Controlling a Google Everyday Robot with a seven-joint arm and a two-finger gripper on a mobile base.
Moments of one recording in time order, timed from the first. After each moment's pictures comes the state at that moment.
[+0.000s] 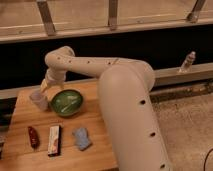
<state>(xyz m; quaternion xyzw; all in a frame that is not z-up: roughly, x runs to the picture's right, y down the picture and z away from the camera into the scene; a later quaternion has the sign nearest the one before) -0.299 0.001 0.815 -0.36 -0.03 0.56 0.75</state>
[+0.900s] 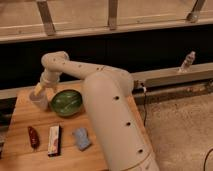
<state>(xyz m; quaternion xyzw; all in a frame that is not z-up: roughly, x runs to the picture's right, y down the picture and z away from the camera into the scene) -0.358 0.028 0.855 -0.43 -0.03 0.50 0.75</state>
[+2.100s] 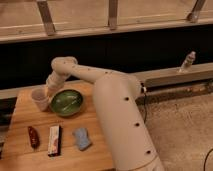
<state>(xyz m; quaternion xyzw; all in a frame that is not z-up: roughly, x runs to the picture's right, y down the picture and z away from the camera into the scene) -0.336 0.024 0.854 -0.46 -0.08 0.55 0.69</state>
